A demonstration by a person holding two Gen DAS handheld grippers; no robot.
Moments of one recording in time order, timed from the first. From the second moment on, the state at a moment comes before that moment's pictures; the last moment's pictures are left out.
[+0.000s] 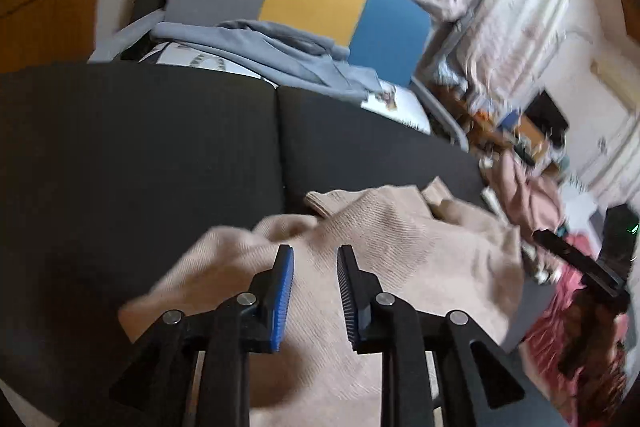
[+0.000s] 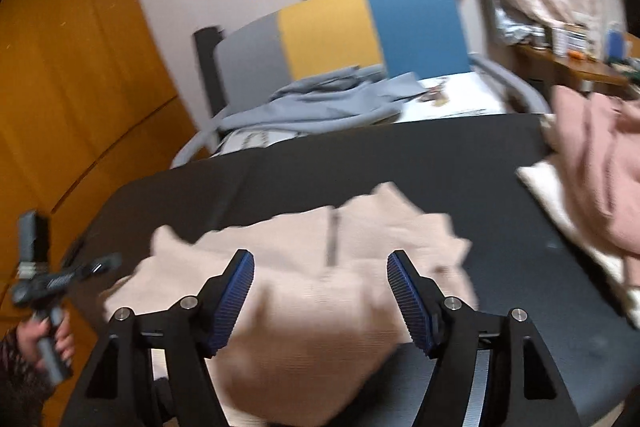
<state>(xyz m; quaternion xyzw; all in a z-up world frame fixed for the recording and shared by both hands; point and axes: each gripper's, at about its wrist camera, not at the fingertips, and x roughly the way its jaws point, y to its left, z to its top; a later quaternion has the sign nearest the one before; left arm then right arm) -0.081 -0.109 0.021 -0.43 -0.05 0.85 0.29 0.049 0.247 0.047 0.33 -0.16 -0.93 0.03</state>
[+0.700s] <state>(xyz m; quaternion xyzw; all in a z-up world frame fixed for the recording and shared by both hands) -0.124 -0.020 -0.006 -0.49 0.08 0.76 0.43 -0.008 0.223 -0.017 0.51 -0.10 -0.84 0.12</state>
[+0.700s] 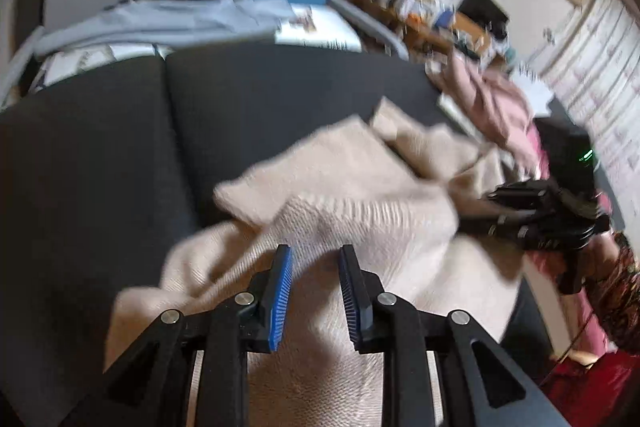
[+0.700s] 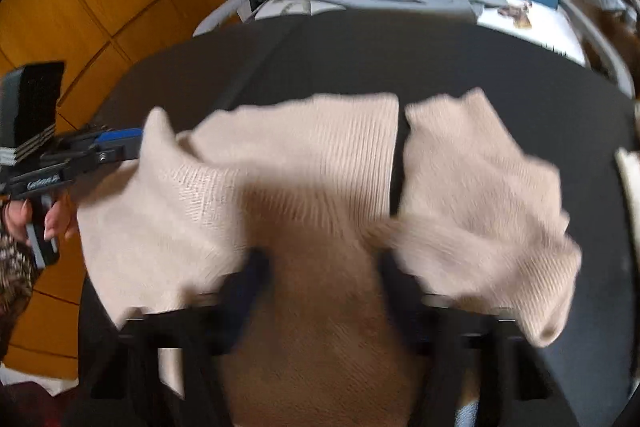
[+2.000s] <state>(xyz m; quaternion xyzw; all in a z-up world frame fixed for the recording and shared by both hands) -0.122 0.011 -0.037 -0.50 0.21 0.73 0.41 0.033 0.241 -0.041 0.46 -0.21 -0.85 0.15</state>
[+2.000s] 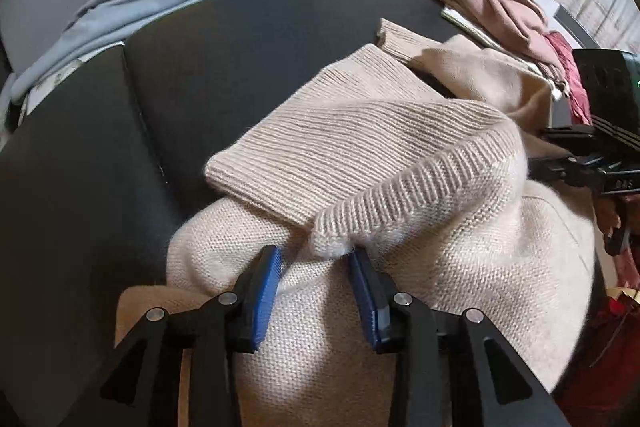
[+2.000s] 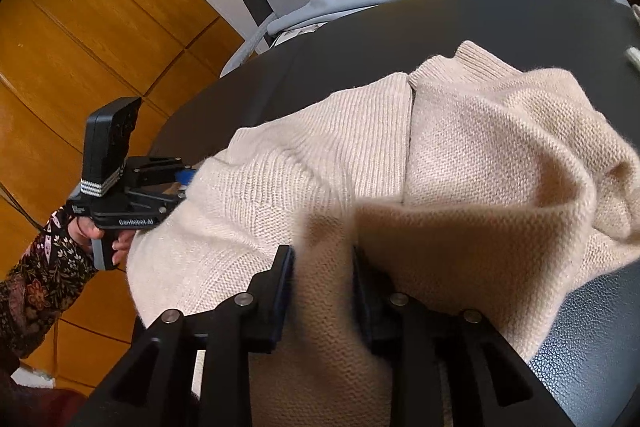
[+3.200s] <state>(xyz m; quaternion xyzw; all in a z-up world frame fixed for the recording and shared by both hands) -0.086 -0.085 0.253 -0.19 -0.06 0.89 0.41 0.019 0.198 0.292 0.12 -0.04 -0.99 0.10</state>
